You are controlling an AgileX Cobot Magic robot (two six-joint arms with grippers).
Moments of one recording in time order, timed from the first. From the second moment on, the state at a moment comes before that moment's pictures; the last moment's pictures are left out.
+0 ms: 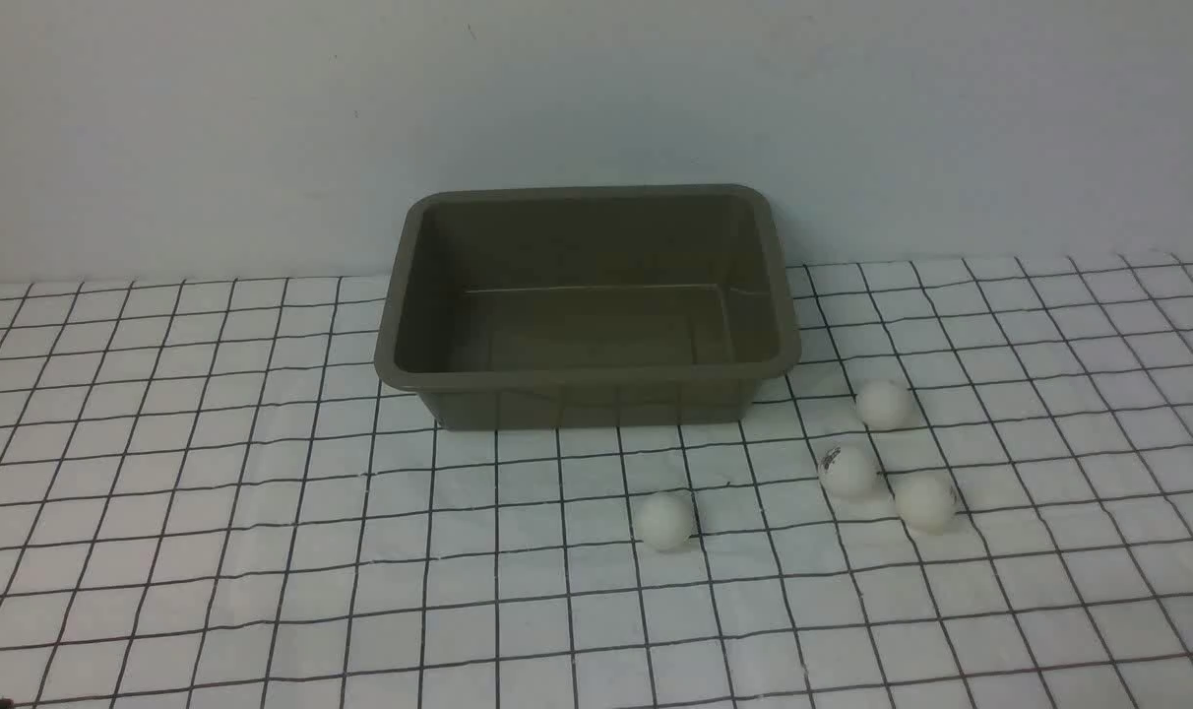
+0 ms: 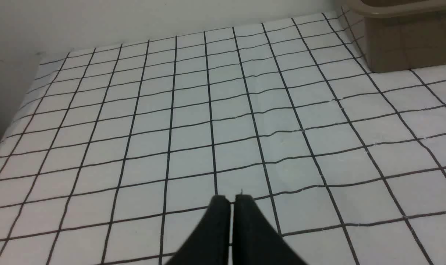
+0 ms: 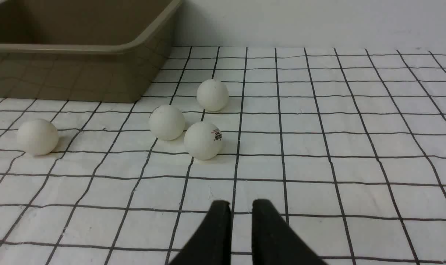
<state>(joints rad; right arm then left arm) 0.07 -0.01 0.01 0.24 0.46 -0.20 0.06 -0.01 0.03 -0.03 0.37 0.12</state>
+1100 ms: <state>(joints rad) 0.07 -0.01 0.01 0.54 0.45 -0.18 0.06 -0.01 0.03 -0.03 0.37 0.12</state>
